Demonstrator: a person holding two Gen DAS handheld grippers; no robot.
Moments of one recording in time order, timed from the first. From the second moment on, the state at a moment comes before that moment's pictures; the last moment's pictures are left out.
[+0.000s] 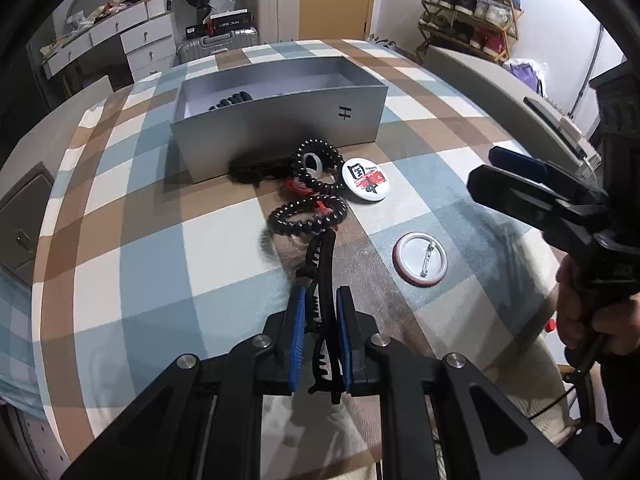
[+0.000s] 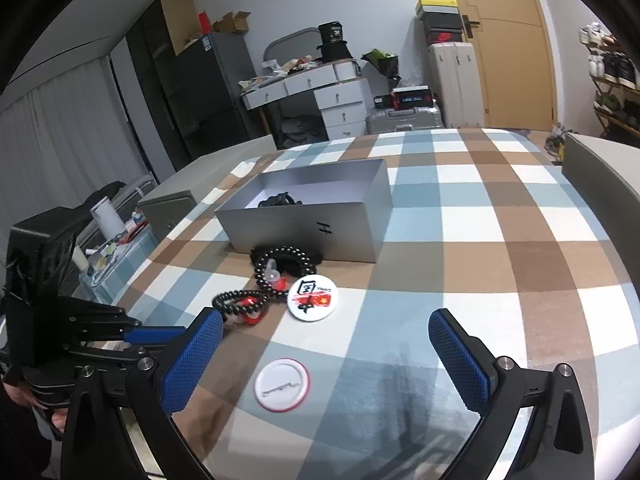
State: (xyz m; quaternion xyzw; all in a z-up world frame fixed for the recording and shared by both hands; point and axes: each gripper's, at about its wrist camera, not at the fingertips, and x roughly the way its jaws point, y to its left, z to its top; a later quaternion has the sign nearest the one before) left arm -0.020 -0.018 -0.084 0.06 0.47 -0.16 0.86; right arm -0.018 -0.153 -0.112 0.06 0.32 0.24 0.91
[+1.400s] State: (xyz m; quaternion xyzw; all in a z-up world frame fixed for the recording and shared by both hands) left arm -0.036 0.053 -0.077 -0.03 0.44 -0.13 0.89; right arm -0.038 -0.088 -0.149 -0.11 0.38 0.24 0.89
